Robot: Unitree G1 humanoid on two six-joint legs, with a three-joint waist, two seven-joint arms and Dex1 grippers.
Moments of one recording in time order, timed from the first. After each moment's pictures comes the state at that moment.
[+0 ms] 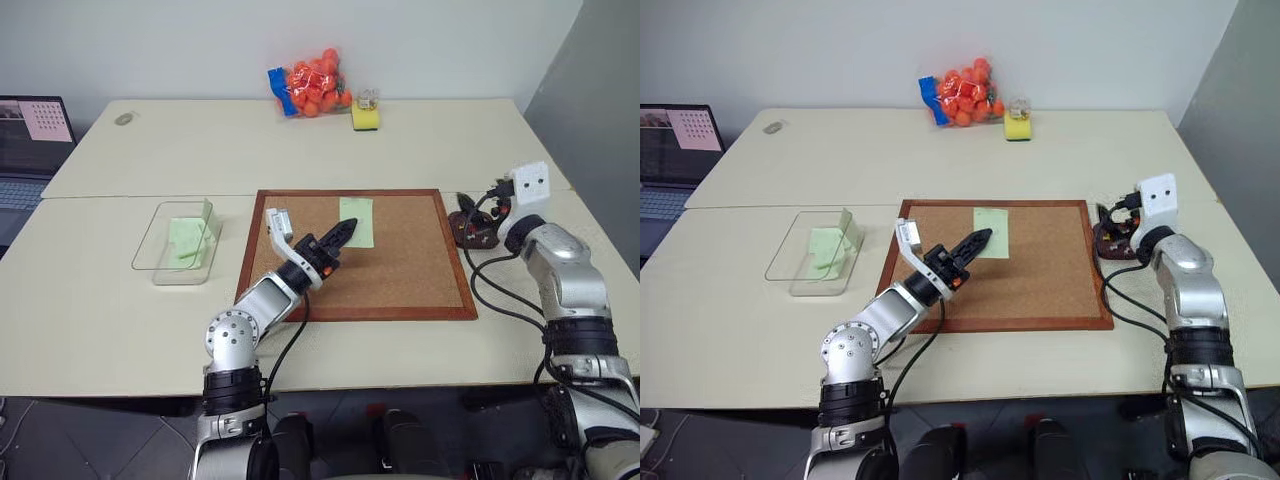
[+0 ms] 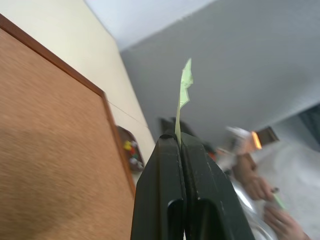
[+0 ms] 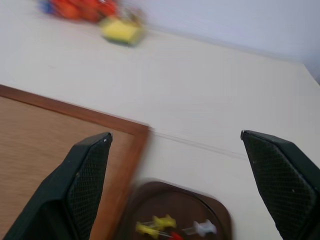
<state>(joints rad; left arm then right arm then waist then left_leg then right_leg) -0.40 -0.03 0.23 -0.09 -1.02 0.82 -0.19 -0.54 -0.49 -0.12 0.13 0.22 0.28 0.49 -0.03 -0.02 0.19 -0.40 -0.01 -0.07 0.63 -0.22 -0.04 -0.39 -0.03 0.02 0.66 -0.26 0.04</state>
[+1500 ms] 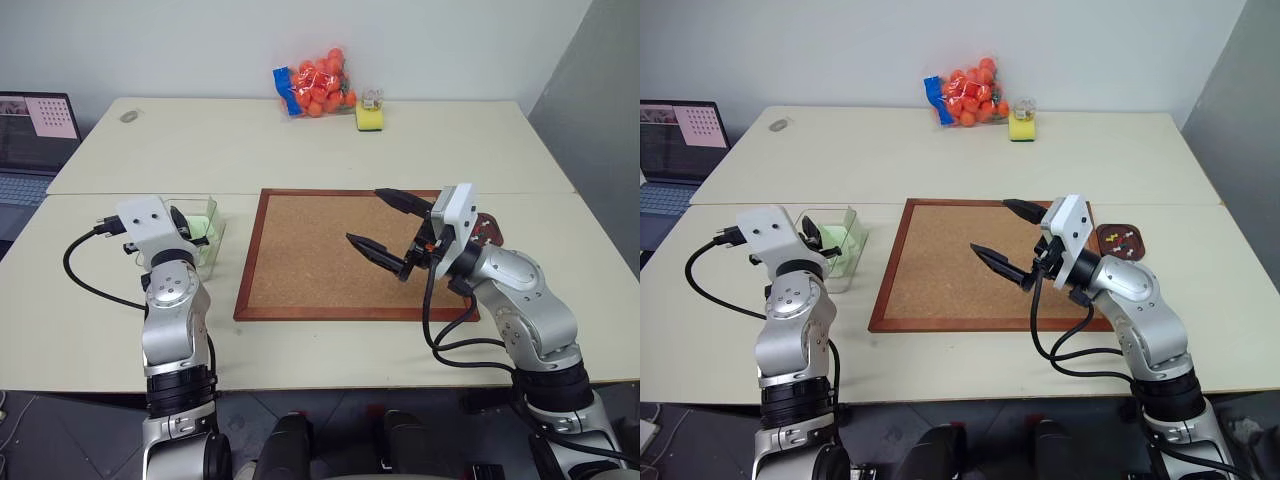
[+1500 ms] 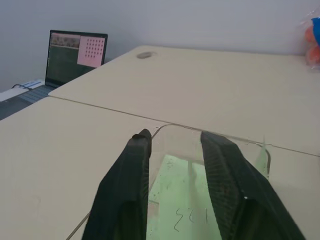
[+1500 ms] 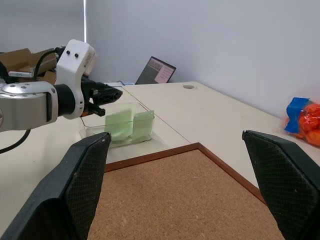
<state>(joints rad) -0.39 0.20 0.32 -0.06 -0.06 0.40 0.25 -0.42 -0.39 0.10 -0.34 0.41 0.34 0.69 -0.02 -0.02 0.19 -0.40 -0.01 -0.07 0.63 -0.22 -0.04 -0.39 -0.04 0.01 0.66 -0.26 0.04</state>
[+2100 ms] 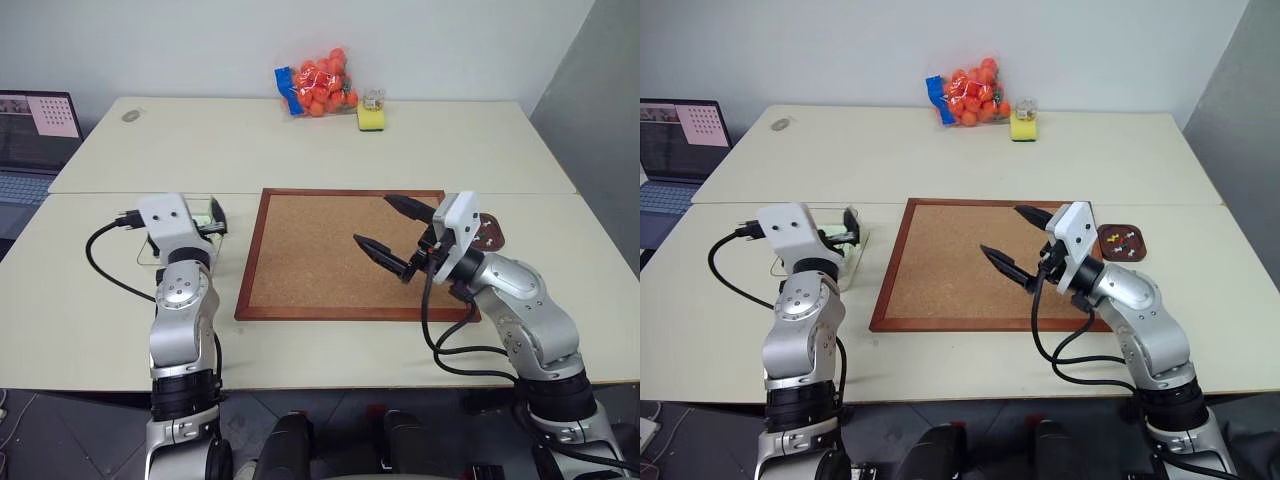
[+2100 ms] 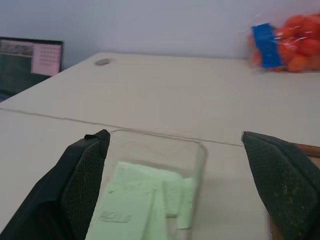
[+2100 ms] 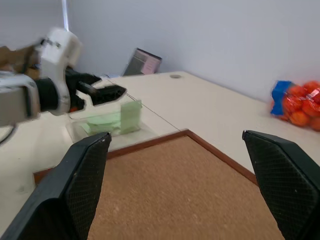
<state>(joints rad) -0.35 0.18 0.22 -0.18 -0.11 0.41 0.10 -0.37 -0.38 0.09 -0.34 0.33 0.36 0.56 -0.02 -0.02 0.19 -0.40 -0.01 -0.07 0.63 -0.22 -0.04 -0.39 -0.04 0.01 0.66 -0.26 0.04</state>
